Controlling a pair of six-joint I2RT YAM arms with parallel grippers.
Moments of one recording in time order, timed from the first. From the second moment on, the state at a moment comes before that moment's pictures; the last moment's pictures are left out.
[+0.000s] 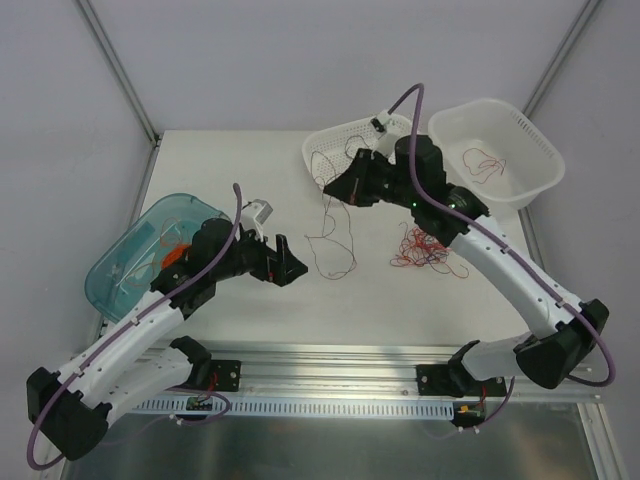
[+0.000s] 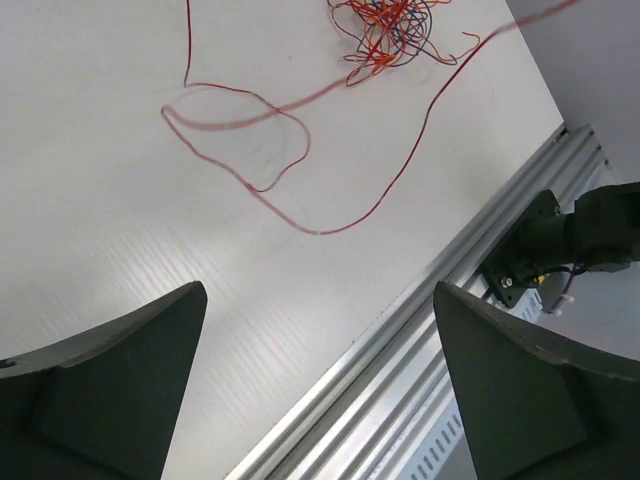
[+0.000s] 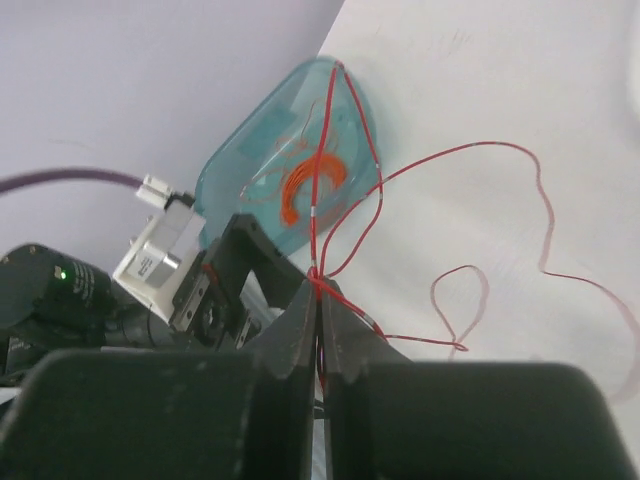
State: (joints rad) left arm -0.59 0.88 0.71 -0.29 0.34 -0.45; right arm 0.71 1.37 1.38 -0.34 -0.28 0.68
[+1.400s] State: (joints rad) left arm -0.59 0.97 0.56 -0.29 0.10 -0.44; right arm -0.30 1.81 2.07 -0.23 -0.41 0.39
